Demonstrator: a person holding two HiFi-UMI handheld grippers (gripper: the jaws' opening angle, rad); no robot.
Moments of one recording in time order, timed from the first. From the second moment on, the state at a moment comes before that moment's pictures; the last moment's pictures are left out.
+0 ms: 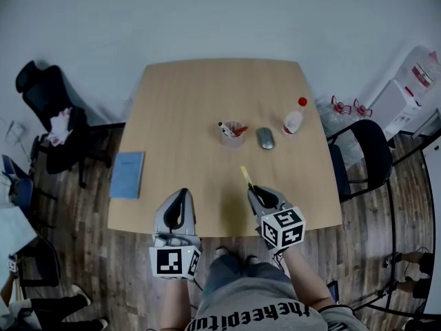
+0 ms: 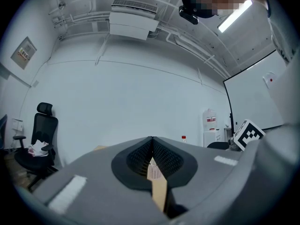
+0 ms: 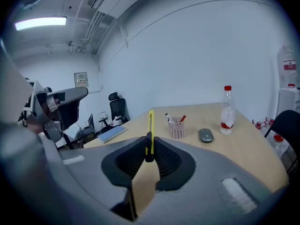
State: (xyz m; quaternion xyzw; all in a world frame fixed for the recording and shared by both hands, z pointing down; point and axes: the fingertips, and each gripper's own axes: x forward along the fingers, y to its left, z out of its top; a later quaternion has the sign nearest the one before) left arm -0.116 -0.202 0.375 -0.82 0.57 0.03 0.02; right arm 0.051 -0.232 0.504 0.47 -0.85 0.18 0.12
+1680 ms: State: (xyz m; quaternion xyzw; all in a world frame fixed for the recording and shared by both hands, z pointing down) left arm -0.079 -0.167 0.364 -0.83 0.56 0.03 0.03; right arm 0.097 -0.189 0.402 0.51 -0.86 0.02 0.02
